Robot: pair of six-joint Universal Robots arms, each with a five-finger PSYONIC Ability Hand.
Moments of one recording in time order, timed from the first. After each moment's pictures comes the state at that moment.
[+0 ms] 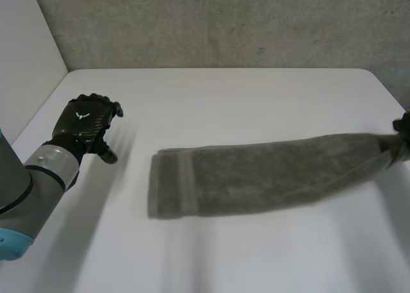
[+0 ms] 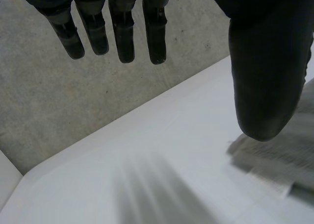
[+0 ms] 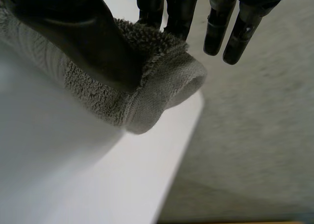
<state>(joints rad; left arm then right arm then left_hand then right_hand) 4.48 -1.78 -1.81 3.47 -1.40 3.35 1.34 -1.25 1.69 -0.21 1.20 2.19 0.43 0.41 0.22 0.23 0.19 1.30 1.27 0.22 0.25 1.14</state>
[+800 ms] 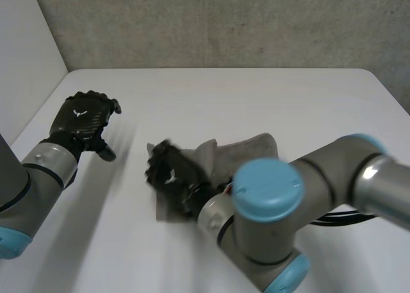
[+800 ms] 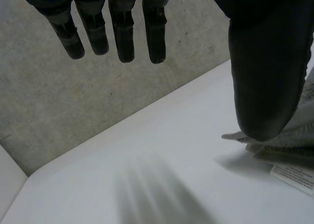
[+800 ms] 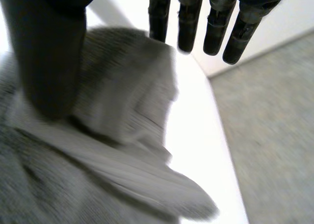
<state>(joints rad) 4.48 -1.77 -1.81 3.47 -1.41 3.35 2.43 -0.93 1.38 -0.26 1.38 2.28 0.42 0.40 0.22 0.23 0.19 0.40 0.40 0.22 0.25 0.18</state>
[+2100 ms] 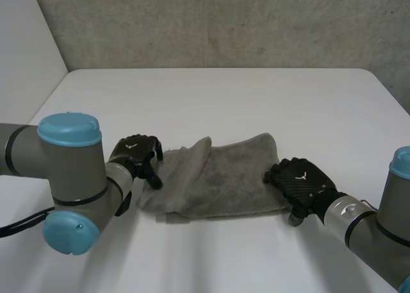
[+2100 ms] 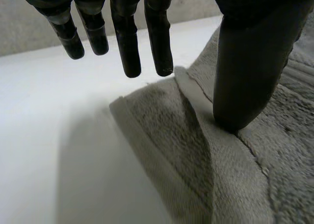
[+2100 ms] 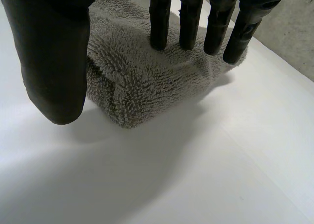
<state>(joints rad) 4.23 -2.13 -1.50 3.20 -1.61 3.06 1.84 -1.23 1.90 -0.18 1.20 2.62 0.58 0.58 0.22 0.23 0.41 0.41 0.39 0.22 0.25 0.26</state>
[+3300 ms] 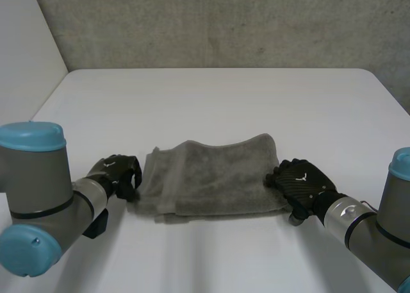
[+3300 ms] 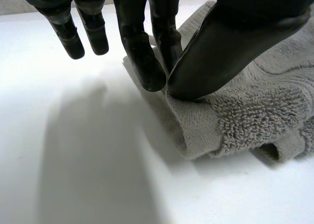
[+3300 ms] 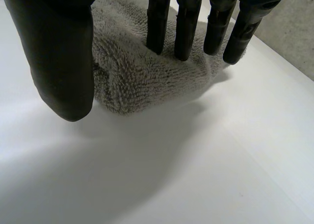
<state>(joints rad) 4.35 -1.99 -1.70 3.15 -1.54 3.06 1.85 -1.23 1.91 -0.18 1.21 2.60 1.24 1.34 0.22 0.23 1.14 0.54 0.53 0.22 0.25 0.36</state>
